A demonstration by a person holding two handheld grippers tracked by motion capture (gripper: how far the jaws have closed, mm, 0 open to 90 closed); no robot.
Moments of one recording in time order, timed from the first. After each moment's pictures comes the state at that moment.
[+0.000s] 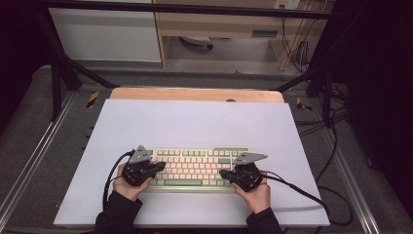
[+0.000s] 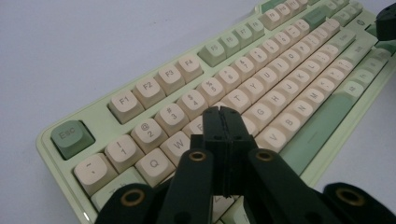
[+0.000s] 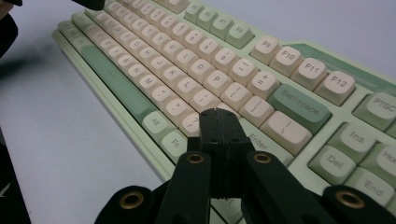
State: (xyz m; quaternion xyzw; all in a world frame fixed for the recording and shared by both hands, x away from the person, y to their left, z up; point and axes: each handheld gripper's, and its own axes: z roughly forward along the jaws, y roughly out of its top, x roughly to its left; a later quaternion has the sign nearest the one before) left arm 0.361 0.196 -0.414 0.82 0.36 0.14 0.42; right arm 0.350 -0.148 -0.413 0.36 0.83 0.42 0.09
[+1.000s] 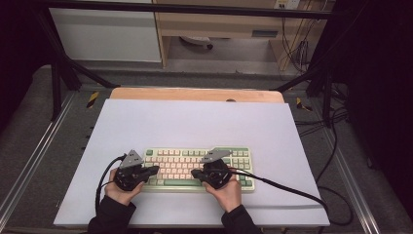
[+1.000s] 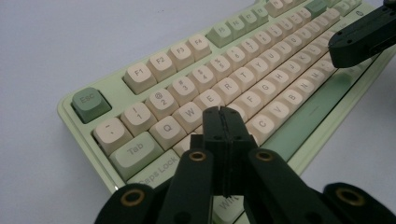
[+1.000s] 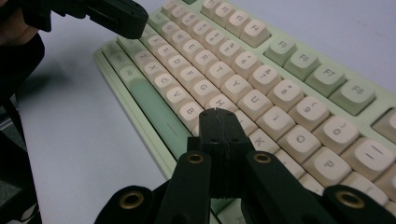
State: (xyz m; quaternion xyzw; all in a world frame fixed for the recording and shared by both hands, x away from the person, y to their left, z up) left arm 0.351 0.217 -0.418 0.82 0.37 0.14 0.42; right arm 0.362 -0.067 -0.416 0.32 0.85 0.42 0.06
